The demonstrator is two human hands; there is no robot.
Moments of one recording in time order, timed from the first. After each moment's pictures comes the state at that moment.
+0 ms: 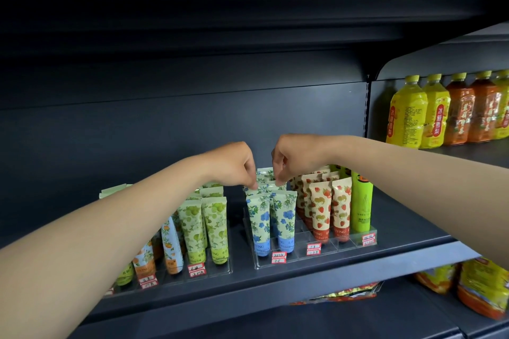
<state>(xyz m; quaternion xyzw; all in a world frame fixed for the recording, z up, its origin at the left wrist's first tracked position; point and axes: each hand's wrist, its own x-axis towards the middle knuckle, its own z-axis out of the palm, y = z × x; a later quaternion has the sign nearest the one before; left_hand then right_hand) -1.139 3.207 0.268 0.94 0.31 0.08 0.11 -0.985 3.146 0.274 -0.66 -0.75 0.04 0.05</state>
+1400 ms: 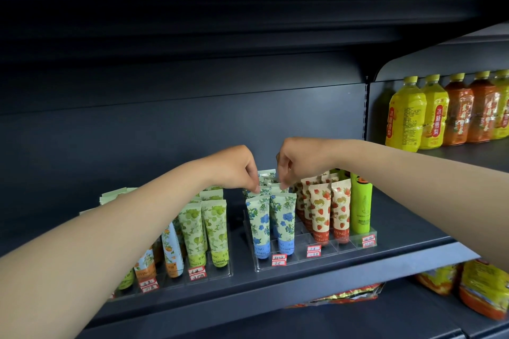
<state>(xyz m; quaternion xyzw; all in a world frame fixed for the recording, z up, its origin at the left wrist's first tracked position) -1.138 3.206 0.266 0.94 0.30 0.08 0.11 -0.979 3.138 0.272 -0.66 -0.74 0.05 0.07</state>
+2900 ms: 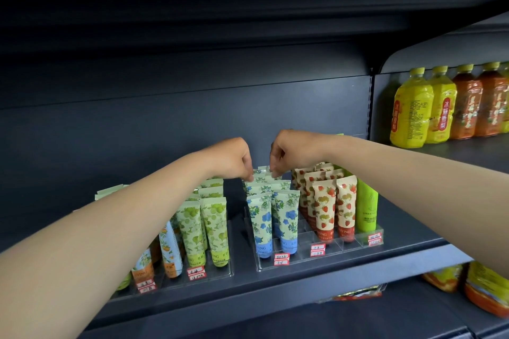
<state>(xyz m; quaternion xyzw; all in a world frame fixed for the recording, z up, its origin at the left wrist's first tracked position) -1.128 3.230 0.264 0.93 0.34 0.08 0.08 -0.976 3.165 0.264 -0.68 -0.72 0.07 0.13</state>
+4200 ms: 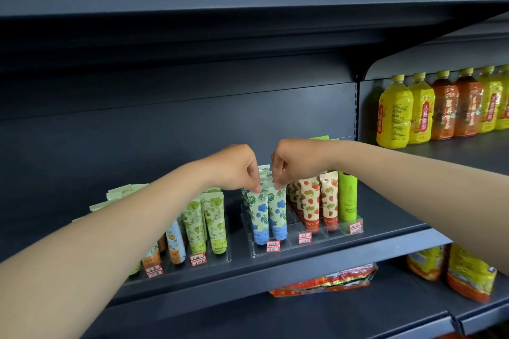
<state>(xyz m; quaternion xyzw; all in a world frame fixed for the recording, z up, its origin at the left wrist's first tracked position) -1.144 3.176 0.268 0.95 0.29 0.08 0.07 -0.995 3.109 0.271 -0.66 -0.75 0.04 0.06</state>
